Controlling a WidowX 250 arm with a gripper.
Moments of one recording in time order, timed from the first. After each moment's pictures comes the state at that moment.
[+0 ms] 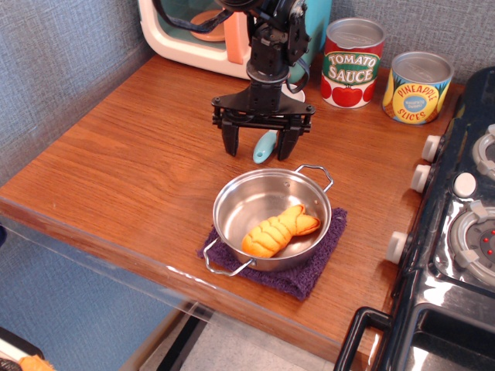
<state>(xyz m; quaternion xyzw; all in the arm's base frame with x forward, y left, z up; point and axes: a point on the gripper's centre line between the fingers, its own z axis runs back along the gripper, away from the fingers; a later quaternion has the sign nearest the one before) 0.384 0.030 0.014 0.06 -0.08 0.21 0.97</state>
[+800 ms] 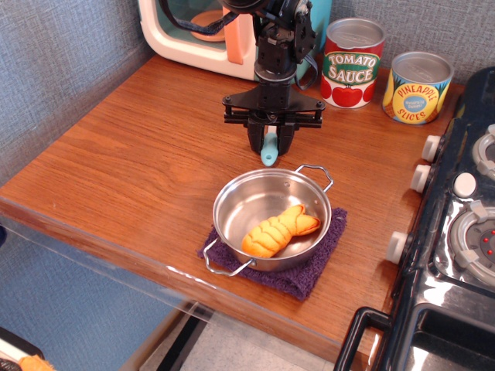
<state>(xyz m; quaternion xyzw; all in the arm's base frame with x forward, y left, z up) 0.384 0.024 0.008 0.04 -0.08 0.20 0.98</state>
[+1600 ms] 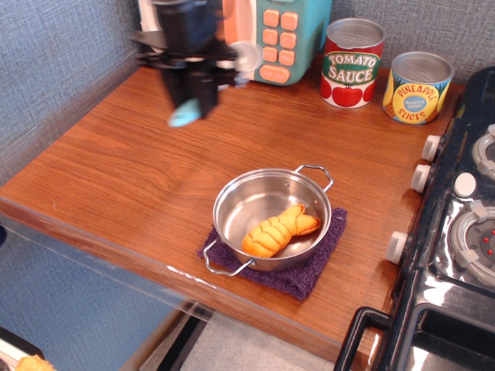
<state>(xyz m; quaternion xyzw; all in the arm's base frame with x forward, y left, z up) 0.307 0.081 0.100 -0.03 -0.08 0.00 1.00</state>
